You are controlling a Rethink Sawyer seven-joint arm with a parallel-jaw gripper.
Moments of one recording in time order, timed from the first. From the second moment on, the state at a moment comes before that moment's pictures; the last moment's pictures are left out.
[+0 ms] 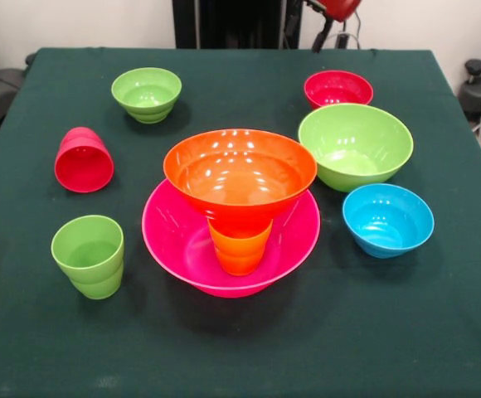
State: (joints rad) arm 0.23 -0.60 -0.29 2.03 -0.07 0.25 2.48
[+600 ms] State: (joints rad) arm 0.26 -0.60 -0.31 2.01 -0.02 0.25 2.48
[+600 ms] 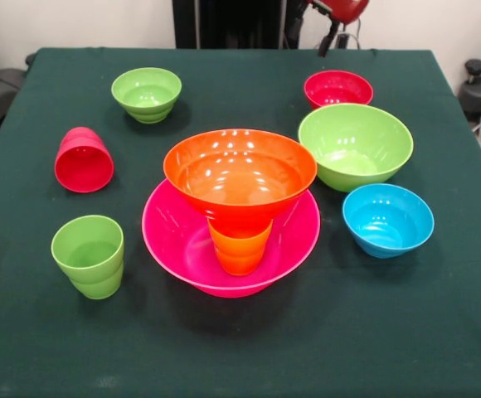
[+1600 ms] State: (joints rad) arm 0.31 -0.56 -0.36 1.96 0.06 0.25 2.48
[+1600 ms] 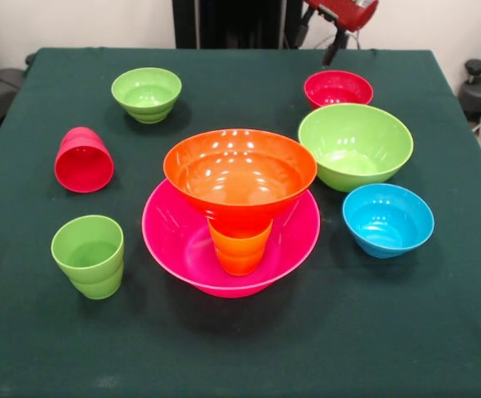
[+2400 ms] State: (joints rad) arm 0.34 -0.50 -0.38 1.92 0.12 0.25 2.48
